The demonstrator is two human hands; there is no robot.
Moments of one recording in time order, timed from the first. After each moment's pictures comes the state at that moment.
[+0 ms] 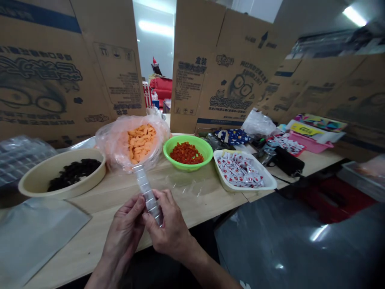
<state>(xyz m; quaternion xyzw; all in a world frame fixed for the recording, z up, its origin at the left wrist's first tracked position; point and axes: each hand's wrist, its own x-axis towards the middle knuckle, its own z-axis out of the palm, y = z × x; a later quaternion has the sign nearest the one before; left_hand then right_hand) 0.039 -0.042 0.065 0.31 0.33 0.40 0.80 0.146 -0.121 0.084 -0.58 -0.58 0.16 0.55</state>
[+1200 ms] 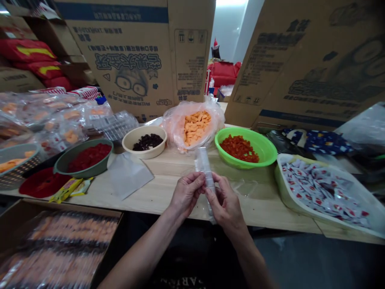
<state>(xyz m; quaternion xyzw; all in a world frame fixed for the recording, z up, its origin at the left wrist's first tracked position) 0.051 -0.041 0.067 0.29 0.26 0.43 0.82 0.161 -0.112 0.063 -0.55 -0.56 0.26 0.57</state>
